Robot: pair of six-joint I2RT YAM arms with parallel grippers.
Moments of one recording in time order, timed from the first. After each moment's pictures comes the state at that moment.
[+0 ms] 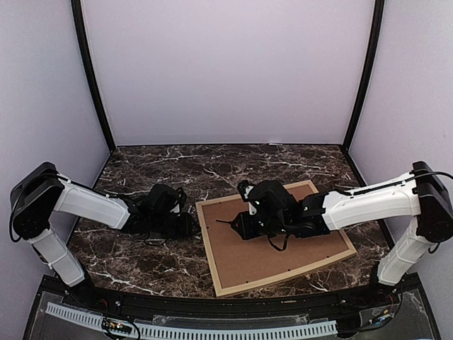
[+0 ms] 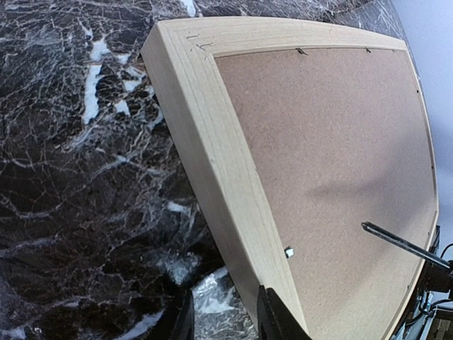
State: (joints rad) left arm -0.78 1.62 0.69 0.08 0.12 -0.80; right arm 1.12 1.60 0.96 -0.09 0.16 0.65
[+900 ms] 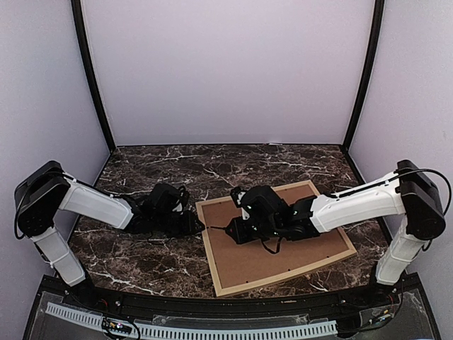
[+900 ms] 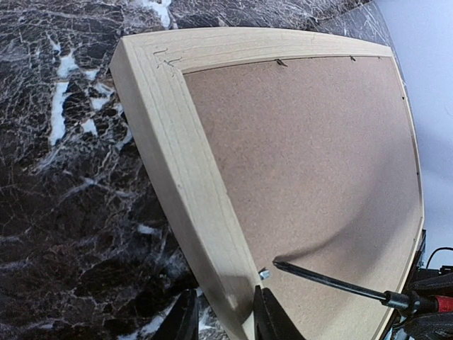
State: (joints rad) left arm -0.78 1.66 0.70 0.17 0.15 -0.83; right arm 1.12 1.69 0.97 -0.03 0.11 0.63
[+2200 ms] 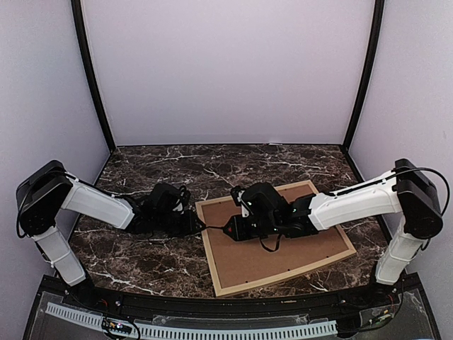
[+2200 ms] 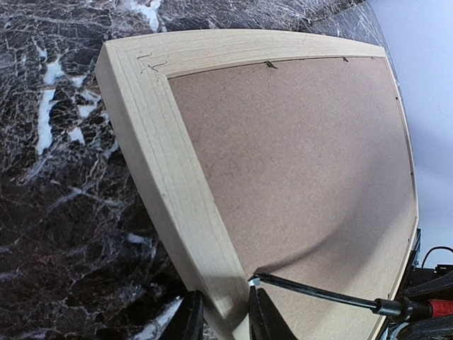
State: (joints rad) left arm -0.77 1.68 0.70 0.20 0.17 -0.83; right arm 1.10 1.71 0.98 0.00 0.01 0.70
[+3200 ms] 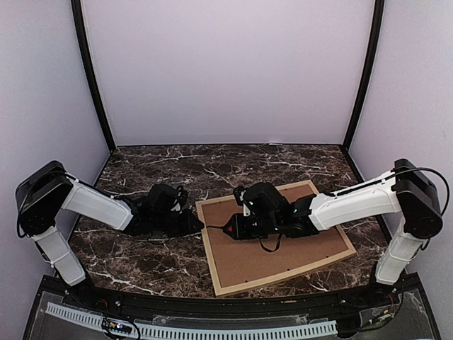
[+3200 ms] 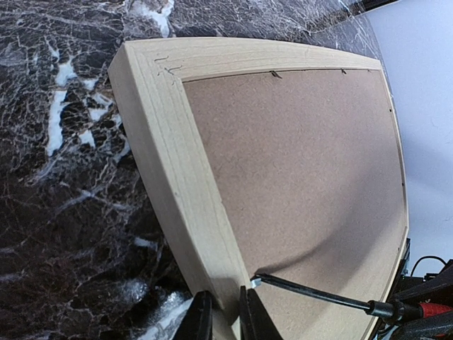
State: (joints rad) left arm -0.76 1.68 0.67 0.26 0.18 -0.87; right arm 1.09 1.71 0.97 0.03 -0.01 0.78
